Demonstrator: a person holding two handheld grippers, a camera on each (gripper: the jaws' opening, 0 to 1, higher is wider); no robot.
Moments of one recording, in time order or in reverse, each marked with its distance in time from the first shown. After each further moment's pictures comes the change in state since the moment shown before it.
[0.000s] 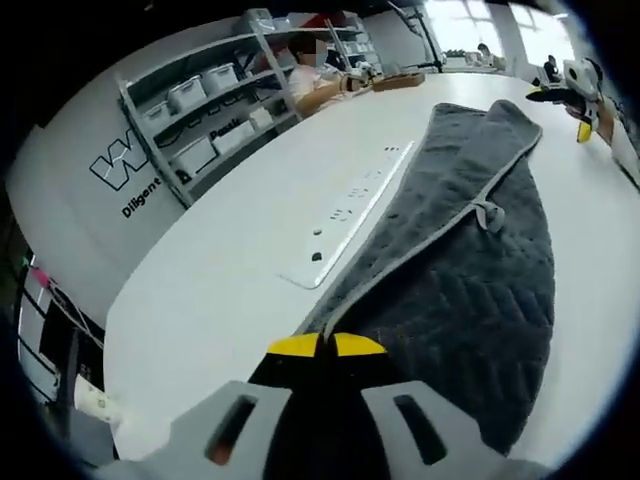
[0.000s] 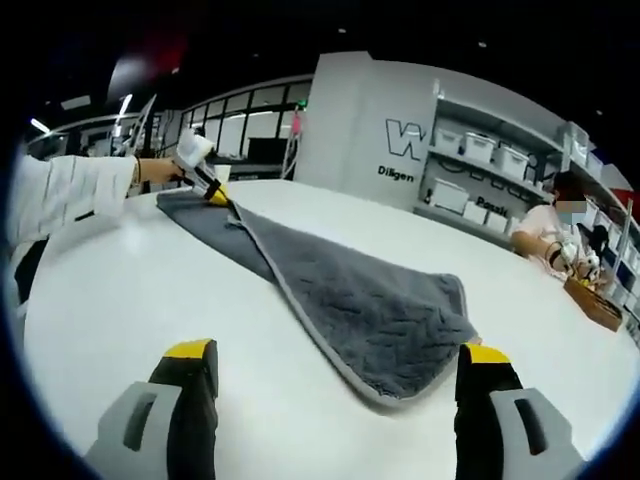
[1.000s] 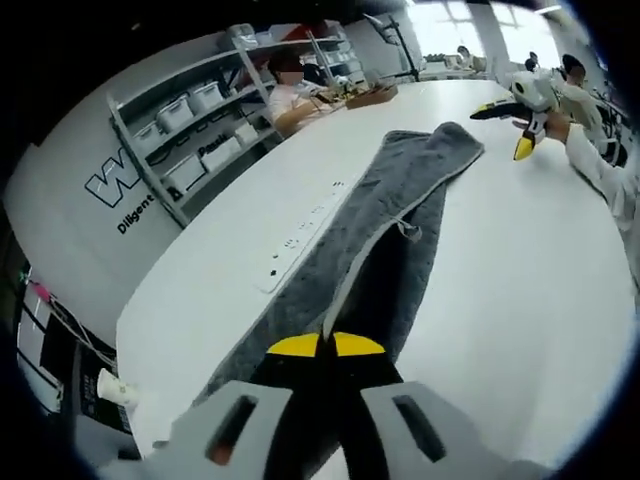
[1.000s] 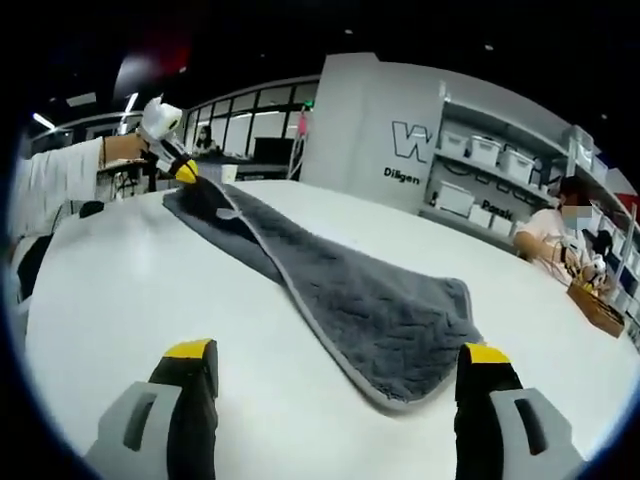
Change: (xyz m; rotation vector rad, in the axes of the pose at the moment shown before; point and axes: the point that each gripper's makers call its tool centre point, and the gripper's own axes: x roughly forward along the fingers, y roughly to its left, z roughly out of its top) left arm -0.120 -0.061 0.020 0.023 -0.039 -0.061; right arm -0.002 0.008 0.002 -0.014 -0.004 0.021
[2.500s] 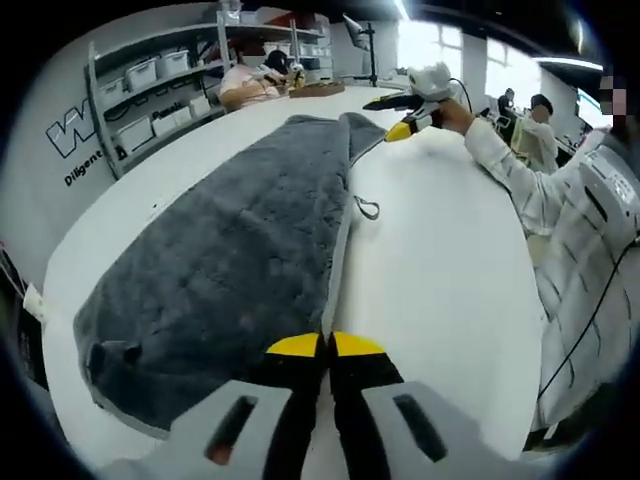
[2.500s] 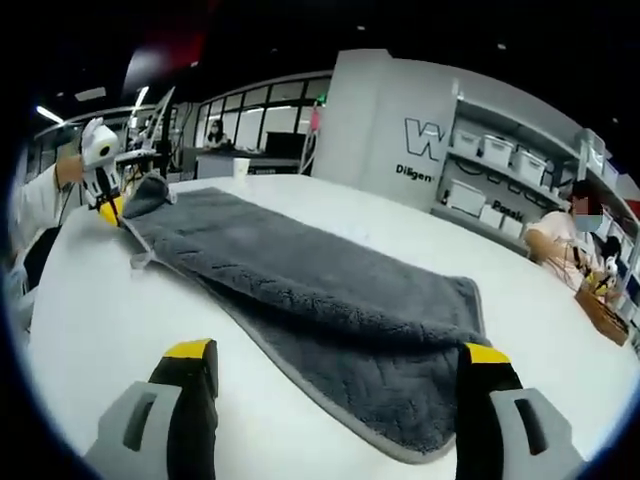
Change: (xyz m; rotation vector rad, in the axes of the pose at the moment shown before) left arm -0.070 -0.176 -0.074 -0.160 0.050 -0.291; right arm -0.002 0.014 -0.004 -0.030 0.025 0.048
